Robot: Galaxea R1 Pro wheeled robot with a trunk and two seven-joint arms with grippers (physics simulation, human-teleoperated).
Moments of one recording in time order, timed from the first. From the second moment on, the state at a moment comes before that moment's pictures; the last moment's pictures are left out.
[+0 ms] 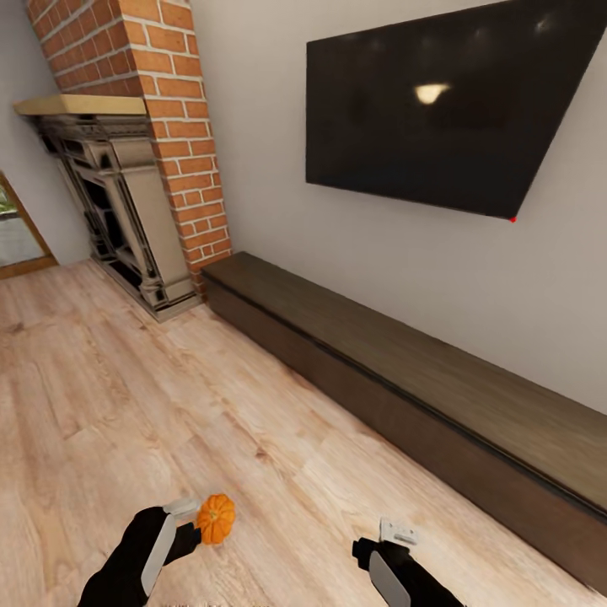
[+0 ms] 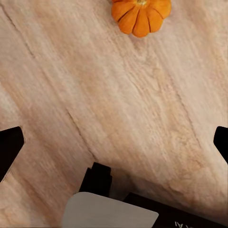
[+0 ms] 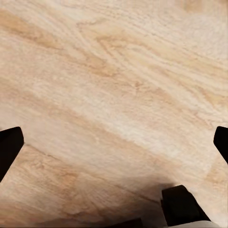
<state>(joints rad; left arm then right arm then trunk) -0.40 -0.04 0.22 -0.83 0.14 0.78 0.27 -0.47 0.11 0.30 -0.44 -0.56 0.25 -0.42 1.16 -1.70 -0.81</state>
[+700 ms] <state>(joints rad) -0.40 -0.04 0.22 -0.83 0.14 0.78 0.27 -0.47 0.11 0.34 -0.44 -0.56 0.24 -0.42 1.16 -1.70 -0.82</state>
